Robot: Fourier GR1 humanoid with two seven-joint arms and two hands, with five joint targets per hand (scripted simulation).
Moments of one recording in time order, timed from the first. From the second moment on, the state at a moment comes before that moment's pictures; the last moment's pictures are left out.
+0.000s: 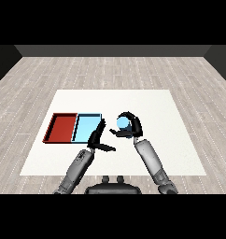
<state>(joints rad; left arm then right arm) -0.24 0.00 -0.36 -1.30 0.18 0.14 -0.26 -0.41 -0.02 0.27 -1.46 0.12 -0.33 -0.02</state>
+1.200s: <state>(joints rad) -0.36 0.00 -0.44 -1.14 0.33 0.20 -0.32 -0.47 0.00 0.40 -1.39 0.04 -0.40 -0.08</state>
